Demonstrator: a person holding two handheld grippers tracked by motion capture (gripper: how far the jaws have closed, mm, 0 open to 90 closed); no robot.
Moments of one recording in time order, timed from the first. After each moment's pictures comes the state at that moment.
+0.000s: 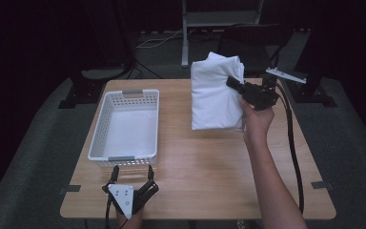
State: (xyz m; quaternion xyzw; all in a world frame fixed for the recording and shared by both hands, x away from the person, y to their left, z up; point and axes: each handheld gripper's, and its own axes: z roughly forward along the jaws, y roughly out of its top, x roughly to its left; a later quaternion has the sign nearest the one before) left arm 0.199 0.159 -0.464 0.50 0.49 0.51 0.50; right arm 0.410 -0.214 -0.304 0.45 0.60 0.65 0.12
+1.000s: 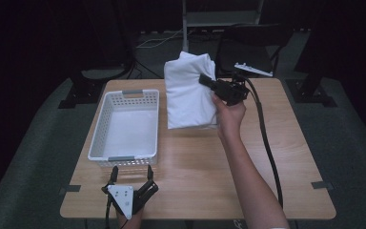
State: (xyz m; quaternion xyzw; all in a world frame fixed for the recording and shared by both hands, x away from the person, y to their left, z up) left arm 0.198 0.158 -0.464 0.50 0.50 0.51 0.49; right arm 0.434 -0.146 -0.305 0.44 0.61 0.66 0.07
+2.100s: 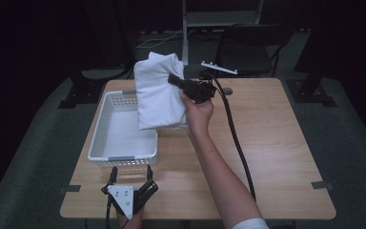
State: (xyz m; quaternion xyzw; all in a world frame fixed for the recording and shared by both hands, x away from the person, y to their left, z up) left arm 0.198 0.157 -0.464 0.49 0.50 0.52 0.48; right arm 0.448 -0.063 -0.308 0.44 0.60 0.67 0.01
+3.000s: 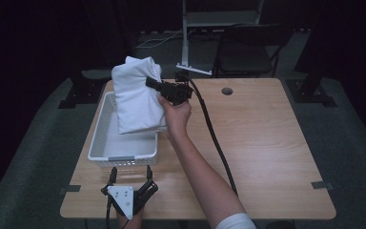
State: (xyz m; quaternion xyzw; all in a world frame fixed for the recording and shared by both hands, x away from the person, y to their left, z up) left arm 0.197 0.157 -0.464 0.49 0.51 0.52 0.48; right arm 0.454 -0.003 -0.315 0.42 0.61 0.67 -0.02
